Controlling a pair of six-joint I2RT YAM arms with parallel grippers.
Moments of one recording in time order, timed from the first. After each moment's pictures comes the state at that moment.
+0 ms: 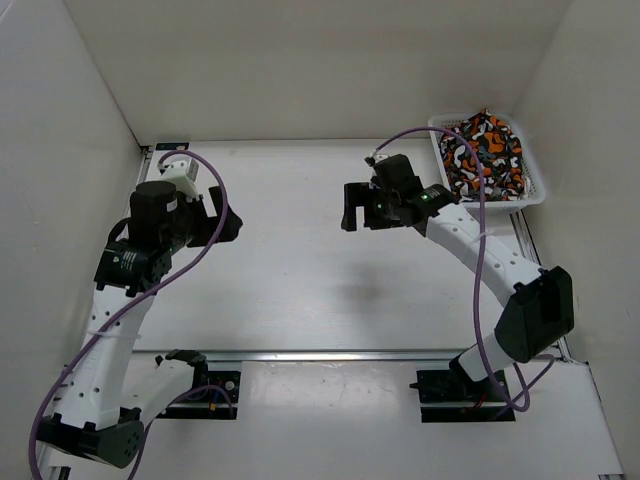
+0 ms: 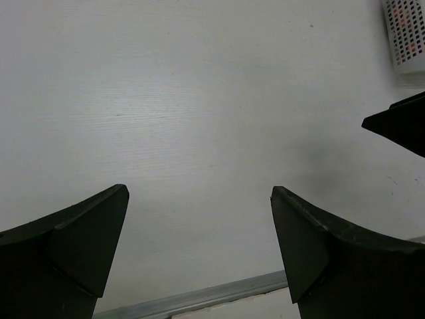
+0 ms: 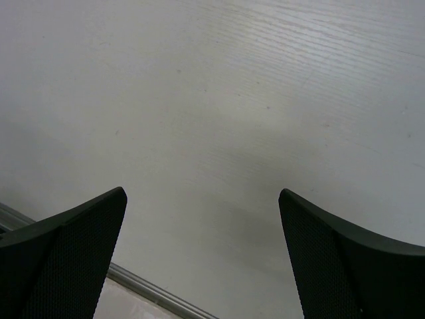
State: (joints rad) left arm -0.23 0.94 1.24 -0.84 0.06 -0.31; right arm 0.59 1.54 1.37 -0.65 -0.09 0.36
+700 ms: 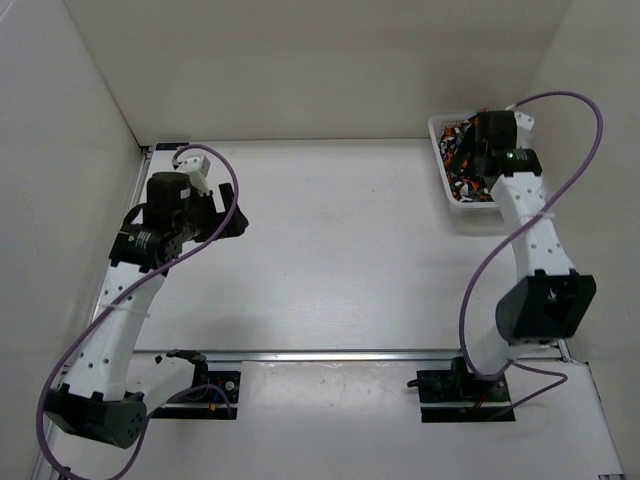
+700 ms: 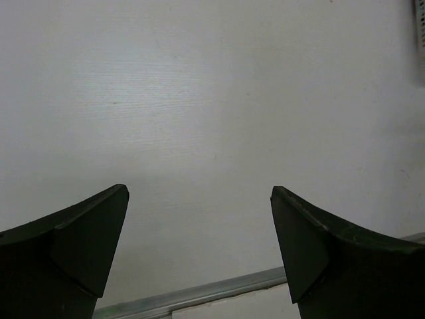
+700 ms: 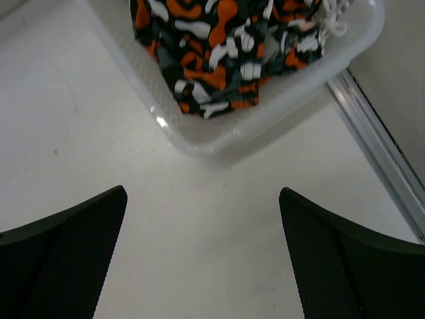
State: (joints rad) left arm -0.23 1.03 1.24 -0.83 0.08 -0.31; right arm 0.09 1.54 1.59 -0.83 0.39 0.44
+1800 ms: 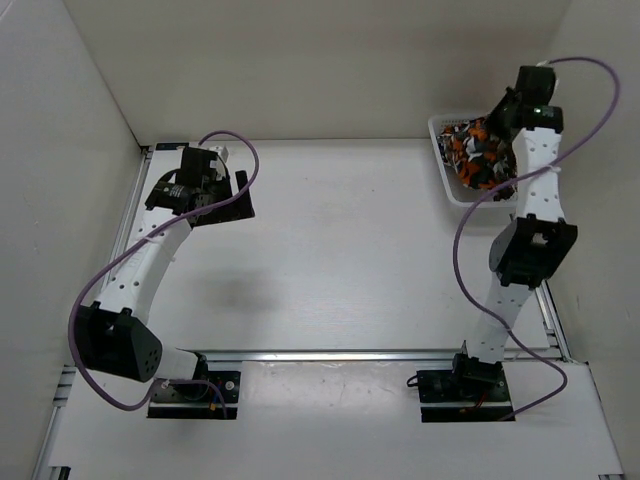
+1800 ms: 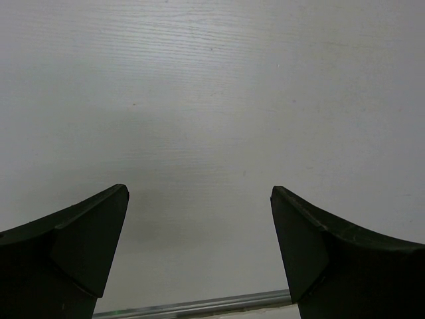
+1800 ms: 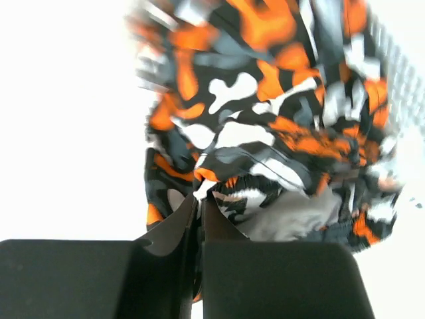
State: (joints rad) left arm -0.23 1.39 1.36 -0.84 0.01 -0.31; right arm -0.13 2.13 2.26 -0.84 0.06 0.44
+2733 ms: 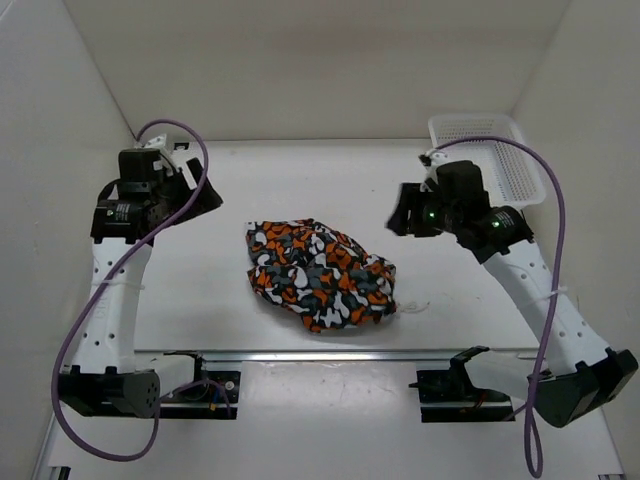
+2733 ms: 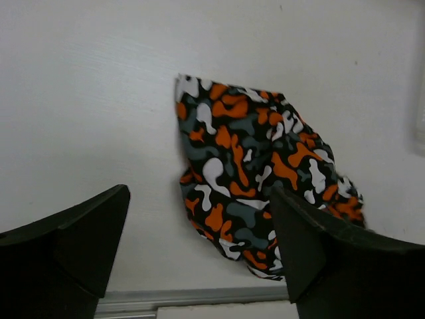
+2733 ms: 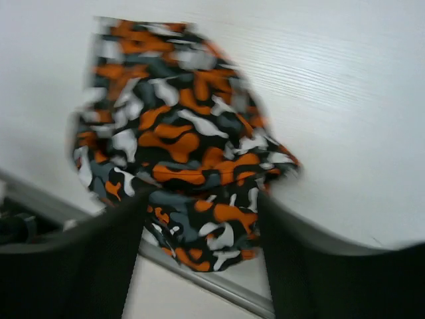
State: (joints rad) left arm -0.02 1.18 1.48 -0.96 0.09 -0.37; right arm 0.48 1.17 1.31 -0.79 -0.15 0.34
